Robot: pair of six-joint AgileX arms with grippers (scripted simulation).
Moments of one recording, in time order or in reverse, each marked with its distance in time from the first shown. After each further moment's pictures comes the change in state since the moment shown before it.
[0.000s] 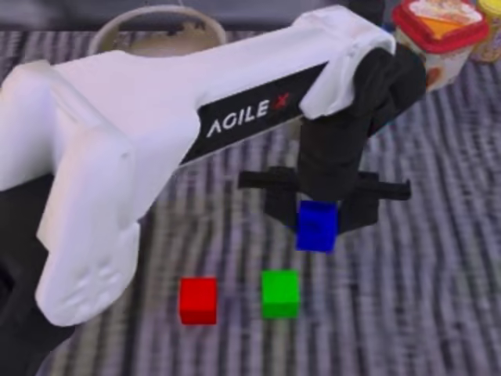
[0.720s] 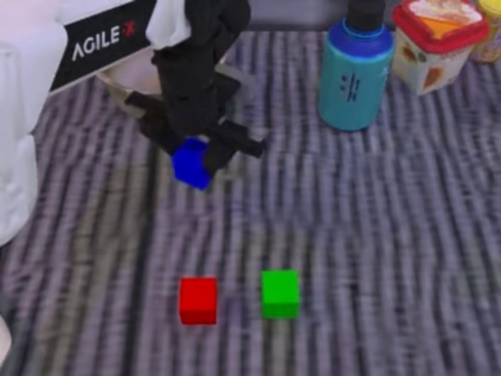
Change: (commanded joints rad) left arm 0.372 -0.065 -0.142 0.114 0.016 0.783; right arm 0.000 0.000 0.000 0.000 0.000 0.000
